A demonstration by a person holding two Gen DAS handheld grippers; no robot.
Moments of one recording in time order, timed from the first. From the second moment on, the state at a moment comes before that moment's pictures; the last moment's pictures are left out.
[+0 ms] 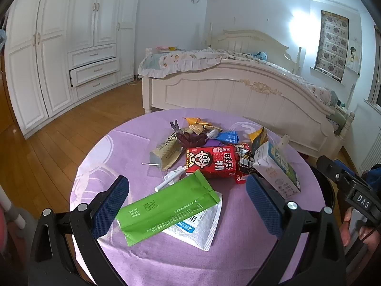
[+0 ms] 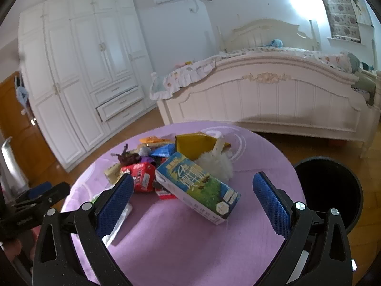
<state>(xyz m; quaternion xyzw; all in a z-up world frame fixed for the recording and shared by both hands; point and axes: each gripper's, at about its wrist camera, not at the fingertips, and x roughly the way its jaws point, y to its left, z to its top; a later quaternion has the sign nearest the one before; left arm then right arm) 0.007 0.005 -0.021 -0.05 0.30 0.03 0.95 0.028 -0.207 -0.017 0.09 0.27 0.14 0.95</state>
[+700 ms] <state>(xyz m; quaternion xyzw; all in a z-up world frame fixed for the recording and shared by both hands) 0.027 0.037 -0.043 -0.10 0.35 0.00 0.93 0.053 -0.218 -0.032 0.08 0.28 0.14 0.95</state>
